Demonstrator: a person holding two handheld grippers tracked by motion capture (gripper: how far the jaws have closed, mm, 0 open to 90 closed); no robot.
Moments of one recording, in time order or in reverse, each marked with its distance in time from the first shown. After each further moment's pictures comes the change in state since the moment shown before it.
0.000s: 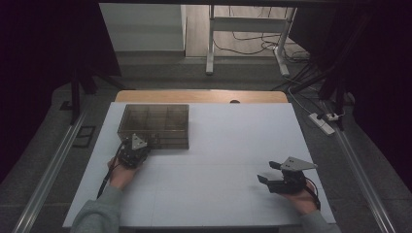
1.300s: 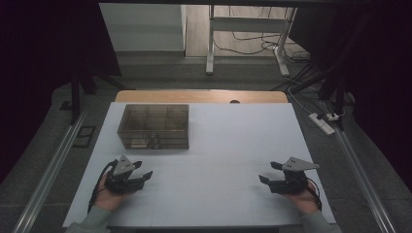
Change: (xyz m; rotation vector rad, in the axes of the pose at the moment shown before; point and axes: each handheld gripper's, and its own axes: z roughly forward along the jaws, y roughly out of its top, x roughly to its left) left arm -0.032 -0.039 -0.073 -0.078 -0.161 0.001; right arm -0.003 -0.003 -0.002 -0.001 0.001 0.010
